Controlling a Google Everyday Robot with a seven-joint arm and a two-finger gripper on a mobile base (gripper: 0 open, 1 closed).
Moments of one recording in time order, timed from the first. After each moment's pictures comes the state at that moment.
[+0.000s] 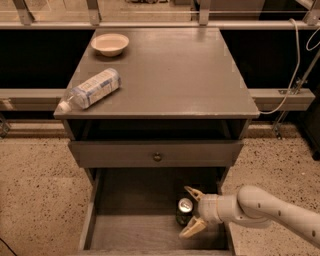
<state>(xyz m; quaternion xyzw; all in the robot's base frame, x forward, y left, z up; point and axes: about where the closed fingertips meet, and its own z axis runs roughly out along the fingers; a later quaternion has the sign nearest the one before) 0.478 -0.091 0.452 -0.58 0.67 0.25 0.39</state>
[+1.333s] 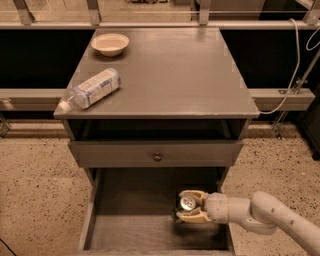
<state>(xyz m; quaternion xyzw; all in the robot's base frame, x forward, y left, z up) 0.475 -0.089 0.497 -0.49 0.61 0.38 0.50</state>
